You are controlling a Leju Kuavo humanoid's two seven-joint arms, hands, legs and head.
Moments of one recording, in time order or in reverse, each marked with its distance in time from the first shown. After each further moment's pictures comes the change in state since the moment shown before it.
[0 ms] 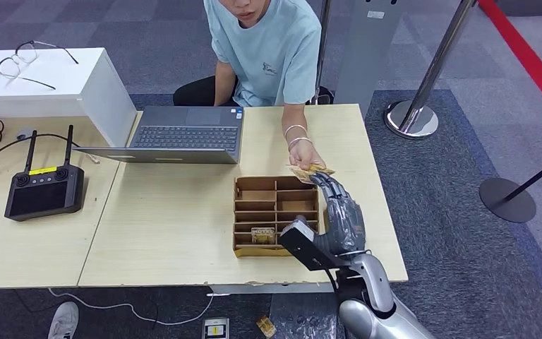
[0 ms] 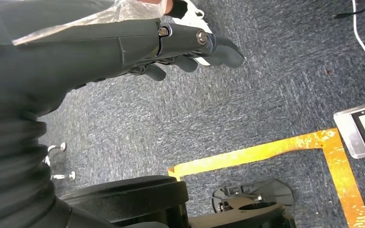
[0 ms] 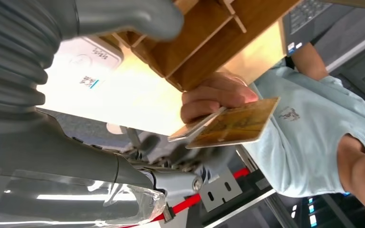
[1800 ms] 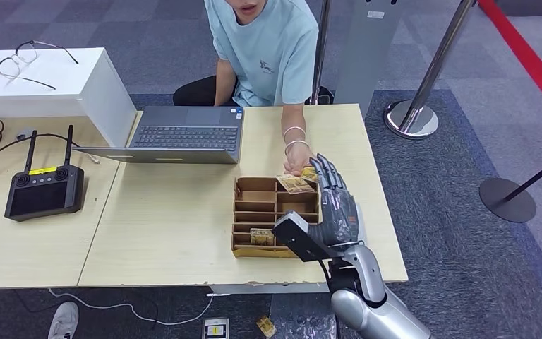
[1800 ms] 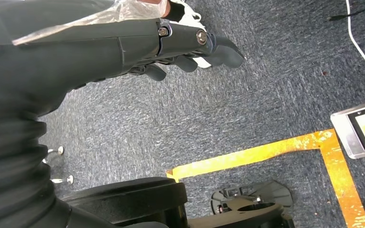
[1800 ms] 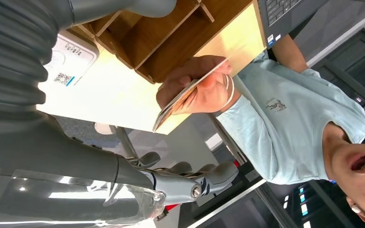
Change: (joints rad) left arm -0.001 0.002 -0.006 0.000 -0.007 0.000 -0.004; right arm -0.054 0.035 0.016 0.047 -0.020 -0.036 -0.025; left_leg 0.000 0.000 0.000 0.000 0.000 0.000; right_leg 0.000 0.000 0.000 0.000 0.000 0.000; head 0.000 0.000
